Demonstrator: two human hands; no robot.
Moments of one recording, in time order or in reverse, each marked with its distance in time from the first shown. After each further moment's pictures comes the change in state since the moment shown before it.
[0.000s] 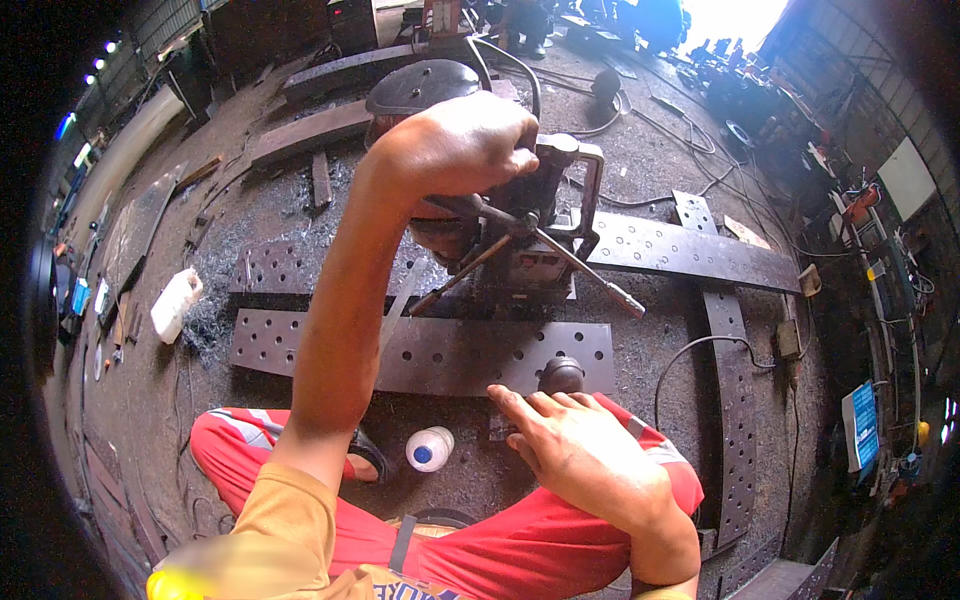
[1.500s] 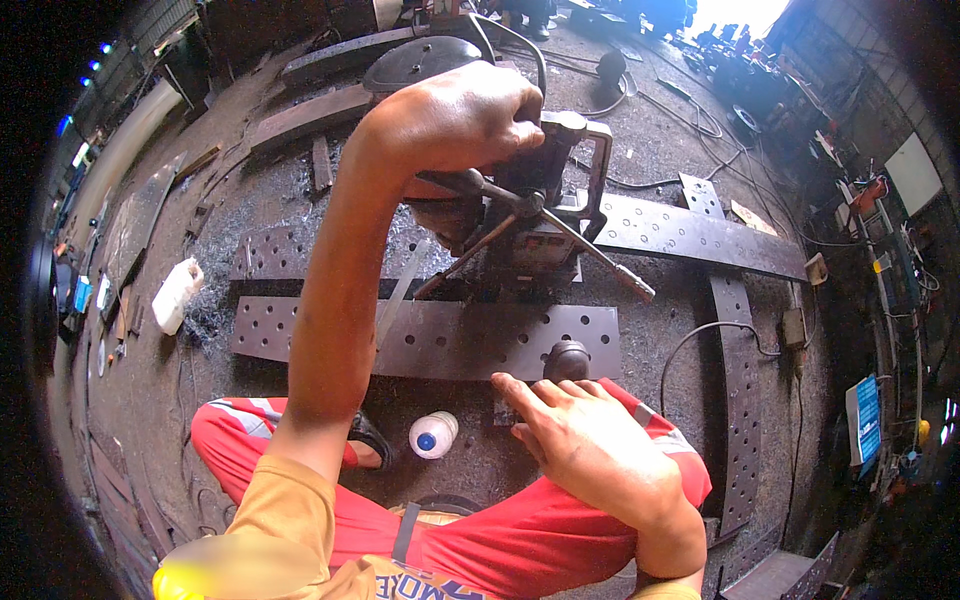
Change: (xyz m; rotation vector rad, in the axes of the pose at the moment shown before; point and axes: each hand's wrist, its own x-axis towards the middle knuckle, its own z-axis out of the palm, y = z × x) left_hand -0.004 -0.004 -0.001 -0.020 0.013 -0.020; right_hand 0.003 0.000 0.003 -0.007 0.011 -0.011
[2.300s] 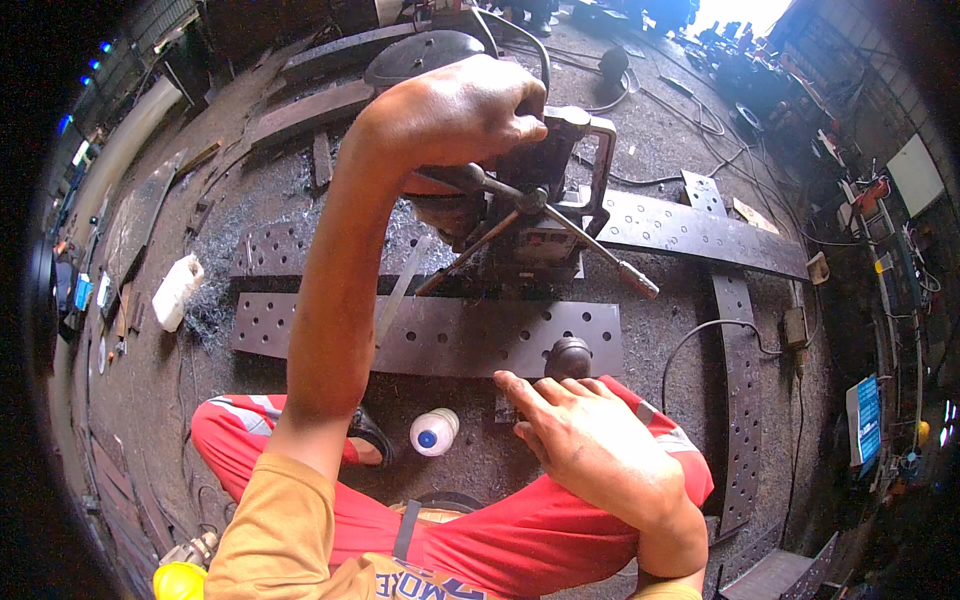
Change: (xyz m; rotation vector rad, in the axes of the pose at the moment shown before) left_hand 0.003 -0.003 0.005 0.011 0.009 0.010; right_hand 0.000 0.002 0.001 -0.005 -0.006 0.000
